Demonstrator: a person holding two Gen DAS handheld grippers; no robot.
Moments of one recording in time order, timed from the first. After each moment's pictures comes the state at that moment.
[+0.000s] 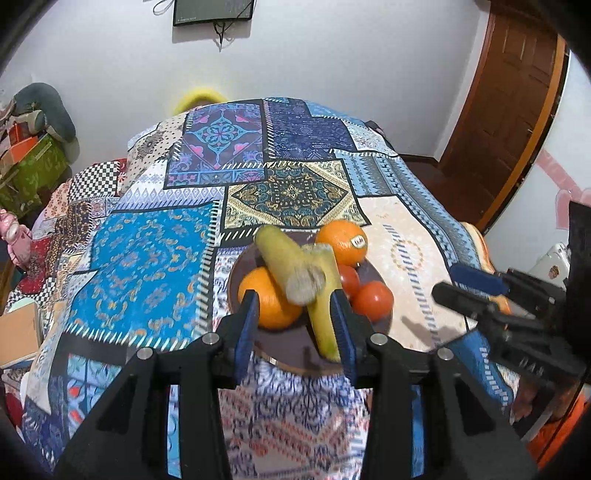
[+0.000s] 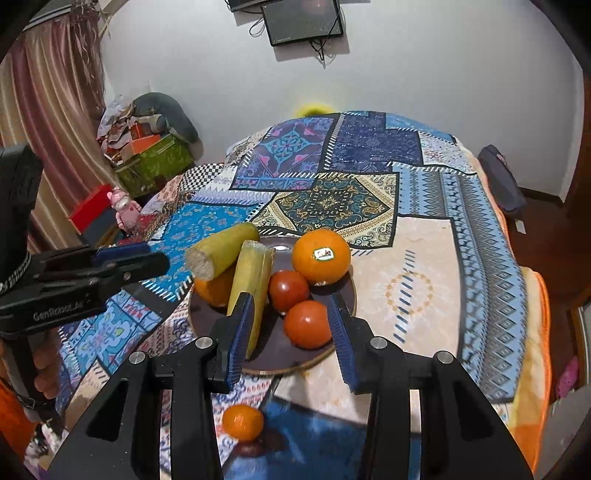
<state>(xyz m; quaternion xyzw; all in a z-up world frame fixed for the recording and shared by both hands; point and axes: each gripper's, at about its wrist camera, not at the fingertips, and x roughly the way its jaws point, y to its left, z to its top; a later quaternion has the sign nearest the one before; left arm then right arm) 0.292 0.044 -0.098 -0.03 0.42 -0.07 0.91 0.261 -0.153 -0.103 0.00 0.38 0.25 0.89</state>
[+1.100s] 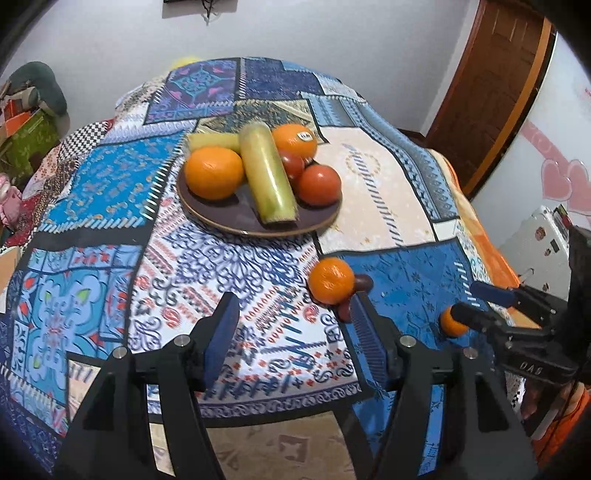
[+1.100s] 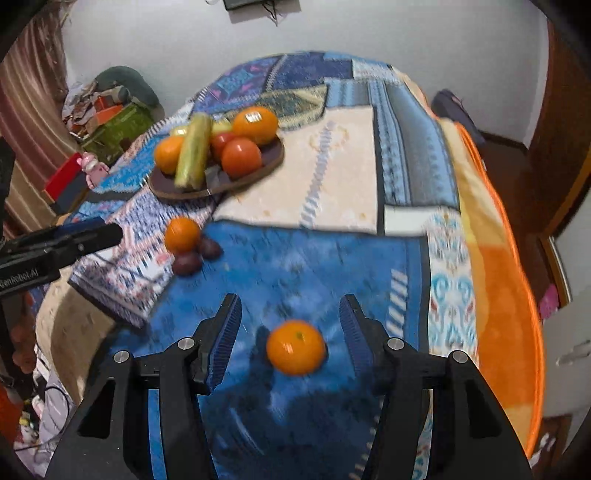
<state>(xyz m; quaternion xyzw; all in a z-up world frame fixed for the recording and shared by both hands) 0.196 -0.011 -0.161 -0.04 0.46 -0.09 0.88 0.164 -0.227 -0.177 0.01 0.47 0.17 0.87</state>
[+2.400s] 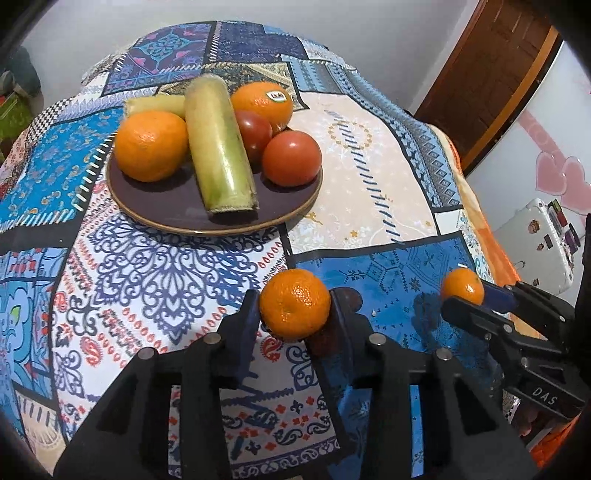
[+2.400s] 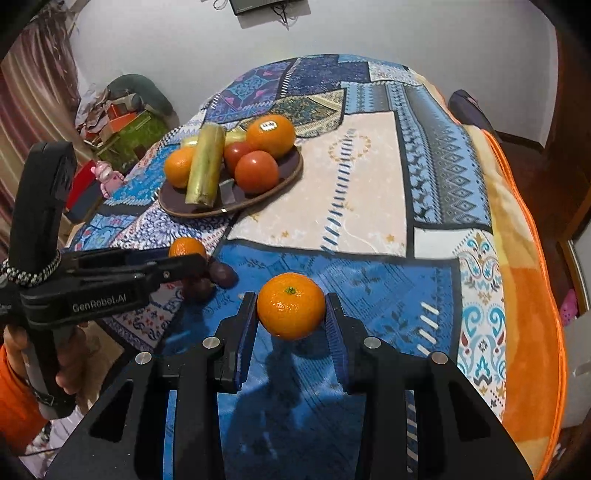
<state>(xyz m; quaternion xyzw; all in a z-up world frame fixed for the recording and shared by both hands) 0.244 -0.035 -0.196 -0.06 0.50 -0.13 0.85 0.189 -0.208 -0.169 0.02 0.45 0.21 0.87</state>
